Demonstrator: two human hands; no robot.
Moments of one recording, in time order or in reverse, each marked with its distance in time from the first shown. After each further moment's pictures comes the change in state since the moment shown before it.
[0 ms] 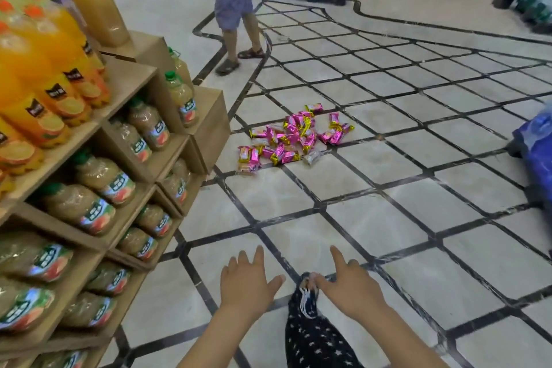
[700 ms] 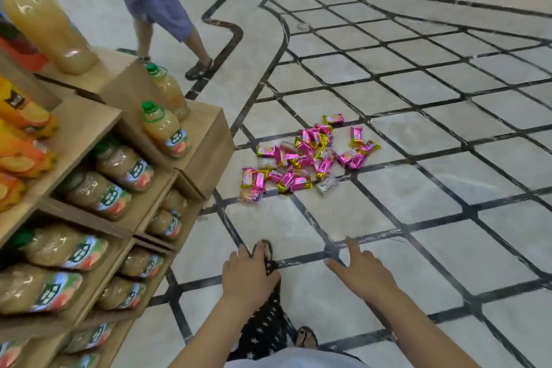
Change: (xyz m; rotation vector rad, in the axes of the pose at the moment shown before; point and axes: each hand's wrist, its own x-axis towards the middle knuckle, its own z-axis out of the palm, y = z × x) left_hand 0.295 0.072 -0.164 -0.021 -0.066 -0.092; right_hand 0.314 -0.031 -0.200 0.049 -0.102 0.018
